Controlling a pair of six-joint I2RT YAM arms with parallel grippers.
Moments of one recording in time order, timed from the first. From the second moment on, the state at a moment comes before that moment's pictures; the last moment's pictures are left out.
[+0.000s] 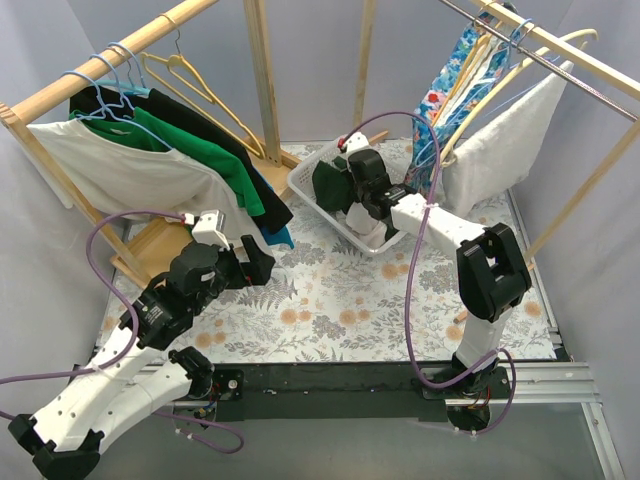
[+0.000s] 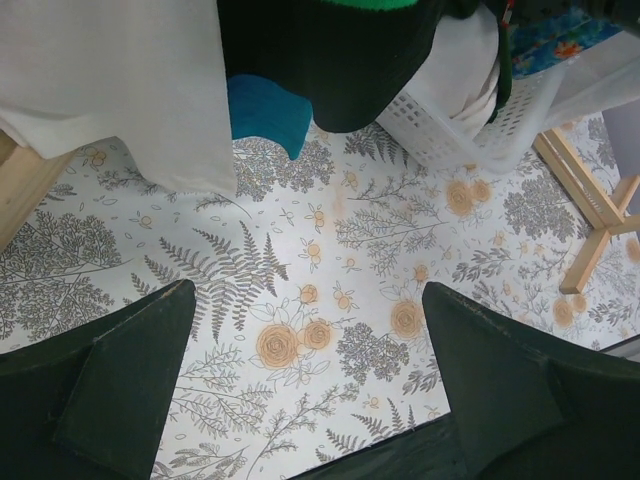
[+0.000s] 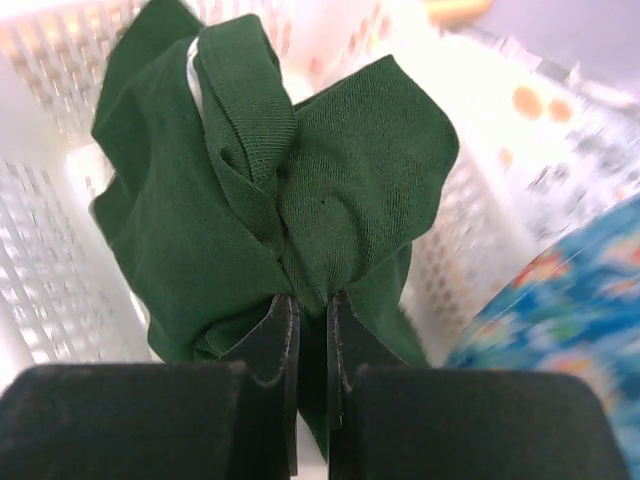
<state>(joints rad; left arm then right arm) -0.69 0.64 0.80 -0.59 -0.25 -0.60 0.62 1.82 1.41 -0.12 0.39 -0.07</state>
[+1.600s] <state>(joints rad) -0.69 0.53 0.83 -0.68 -0.38 -0.71 0.97 1.52 1.73 -0.08 -0.30 -0.16</state>
